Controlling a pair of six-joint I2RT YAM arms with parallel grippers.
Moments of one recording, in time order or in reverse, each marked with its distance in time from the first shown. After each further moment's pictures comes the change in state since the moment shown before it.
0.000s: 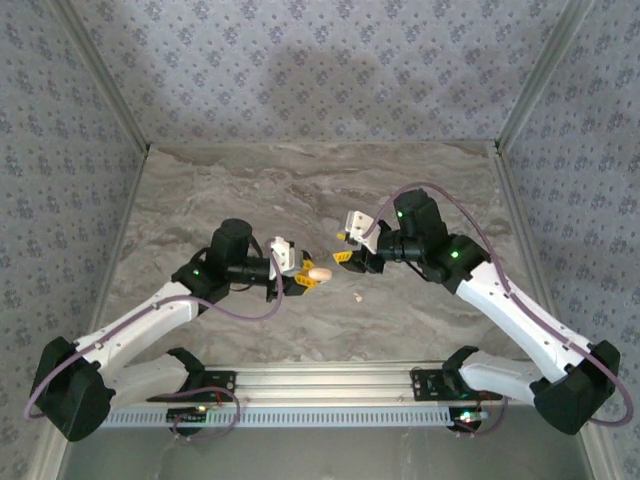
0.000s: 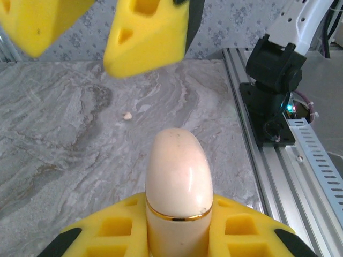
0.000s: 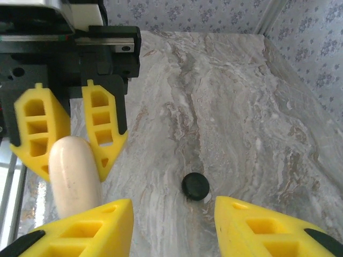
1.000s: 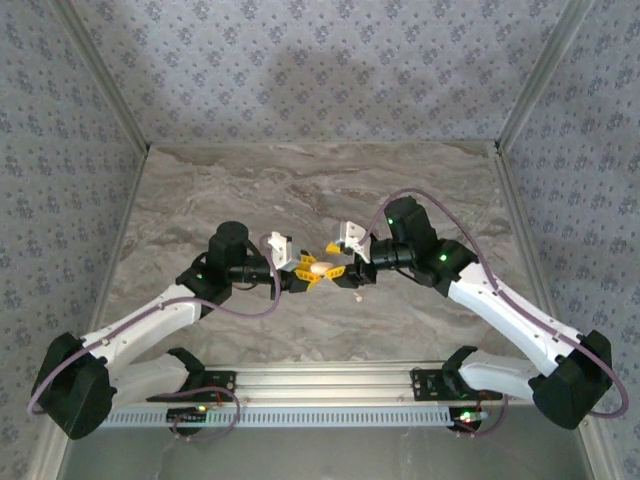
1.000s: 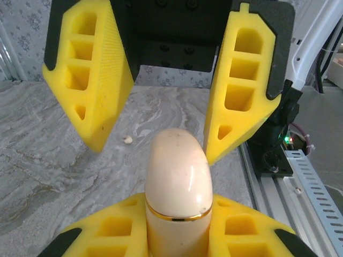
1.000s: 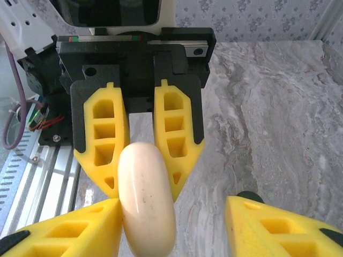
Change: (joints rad) left arm 0.002 0.013 -0.051 0.233 0.037 -0.165; right arm 0.026 0.038 -0.063 0.083 -0.158 0.058
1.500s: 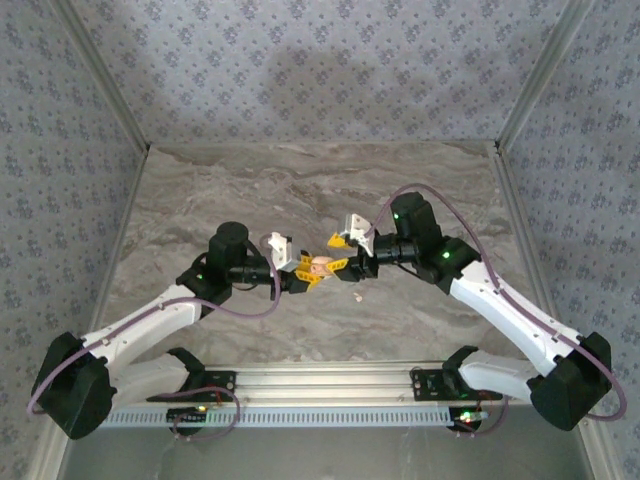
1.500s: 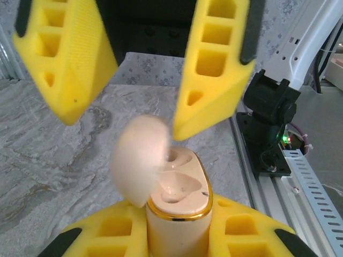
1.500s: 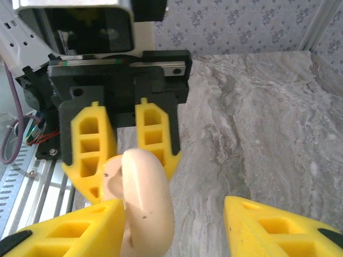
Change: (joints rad) left arm 0.000 0.000 -0.004 0.000 0.007 -0.003; right arm -0.042 0.000 0.000 0.048 -0.036 0.030
